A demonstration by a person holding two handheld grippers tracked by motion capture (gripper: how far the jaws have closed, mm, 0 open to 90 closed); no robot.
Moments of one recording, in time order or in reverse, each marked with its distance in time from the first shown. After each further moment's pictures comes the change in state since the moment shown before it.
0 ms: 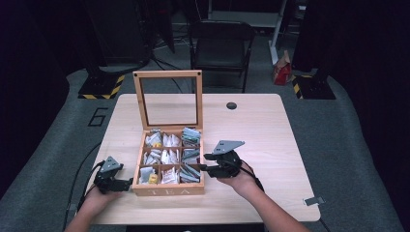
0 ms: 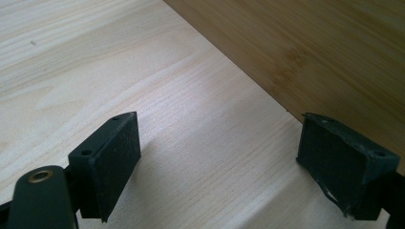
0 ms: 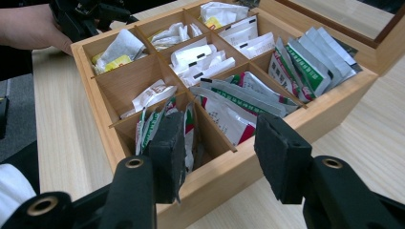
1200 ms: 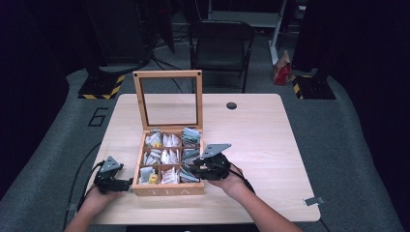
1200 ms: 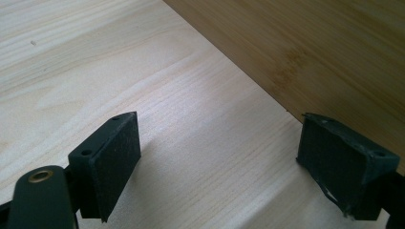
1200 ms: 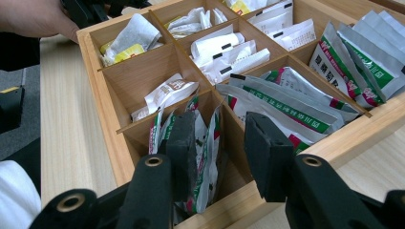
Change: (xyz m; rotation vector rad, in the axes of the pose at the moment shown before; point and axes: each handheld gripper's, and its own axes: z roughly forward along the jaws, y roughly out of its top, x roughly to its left) left arm 0.001 0.000 -0.001 0.011 -0.002 0.014; right arm 0.010 -0.002 0.033 0.034 0.058 -0.017
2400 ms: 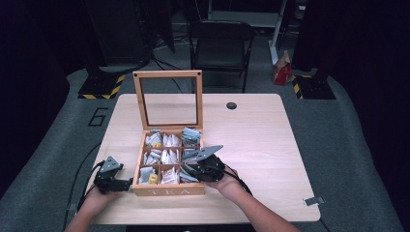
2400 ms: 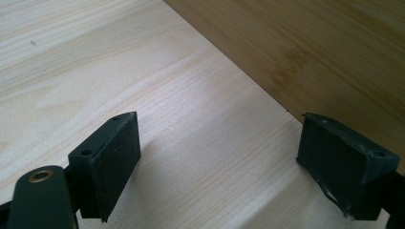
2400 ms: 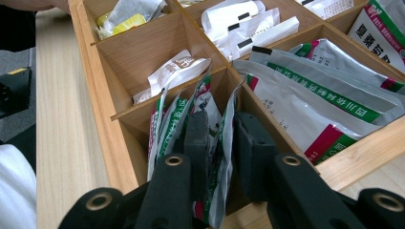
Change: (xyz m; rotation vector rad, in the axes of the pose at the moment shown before) left arm 0.000 0.000 0.000 -0.001 -0.001 -0.006; right arm 0.002 -0.004 0.022 0.084 0.033 -0.005
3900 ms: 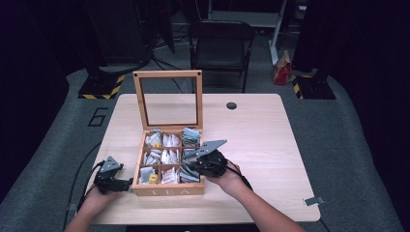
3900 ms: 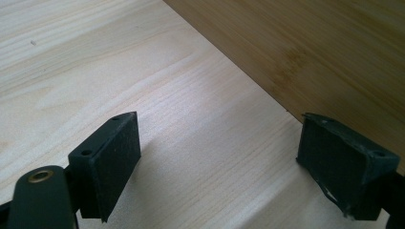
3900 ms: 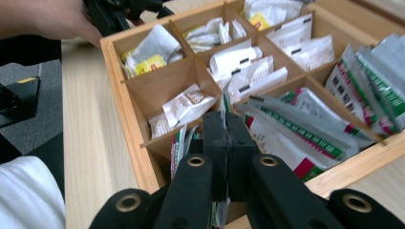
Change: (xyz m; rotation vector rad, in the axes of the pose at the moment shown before) left arm 0.000 0.000 0.000 -0.003 0.001 -0.003; right arm 0.004 0.023 -0.029 -0.061 0.013 -0.031
